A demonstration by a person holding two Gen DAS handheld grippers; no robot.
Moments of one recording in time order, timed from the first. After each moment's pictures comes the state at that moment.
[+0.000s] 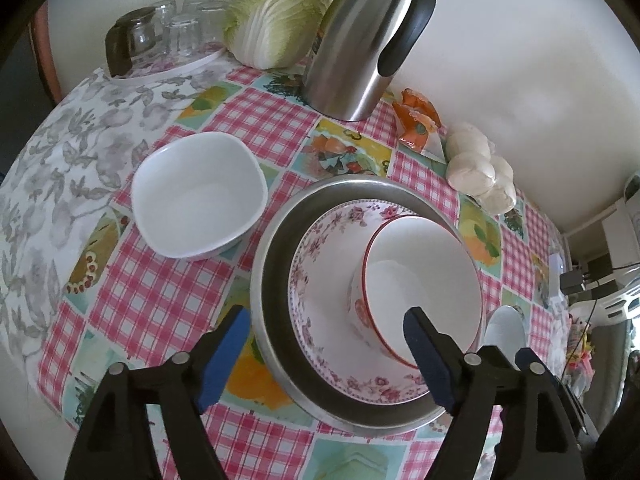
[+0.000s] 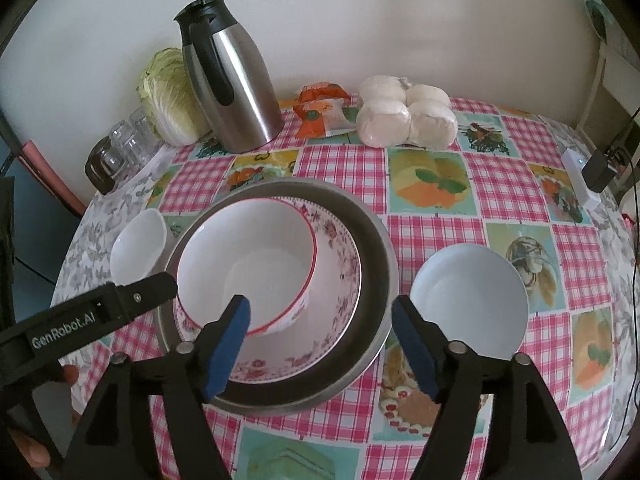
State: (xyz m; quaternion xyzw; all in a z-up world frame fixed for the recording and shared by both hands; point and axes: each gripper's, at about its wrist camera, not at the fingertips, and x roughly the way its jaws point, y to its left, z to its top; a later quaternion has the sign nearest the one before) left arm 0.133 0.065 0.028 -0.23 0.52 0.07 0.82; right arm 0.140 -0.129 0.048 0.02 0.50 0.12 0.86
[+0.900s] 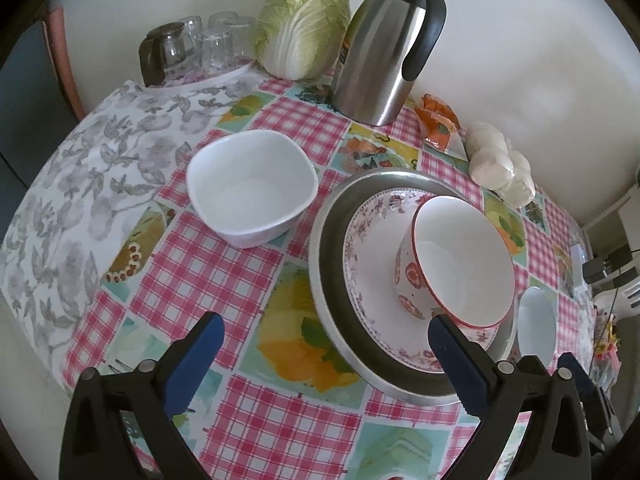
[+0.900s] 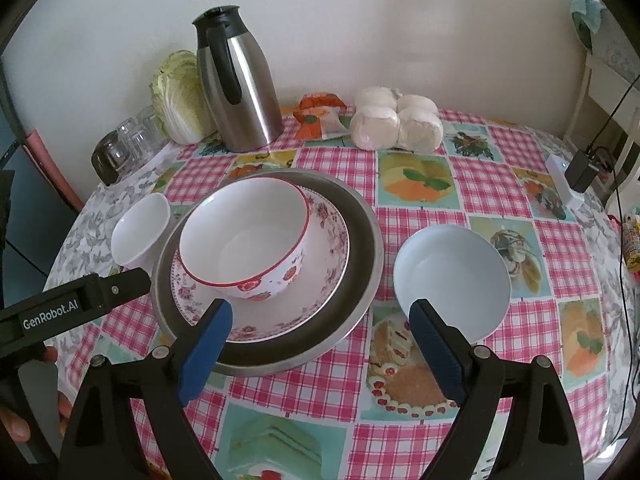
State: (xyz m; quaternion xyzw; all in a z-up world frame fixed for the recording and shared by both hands) left arm 0.094 0.073 0.027 -0.19 0.50 0.10 0.84; right arm 0.099 -0.136 0.050 0.00 0.46 0.12 0.88
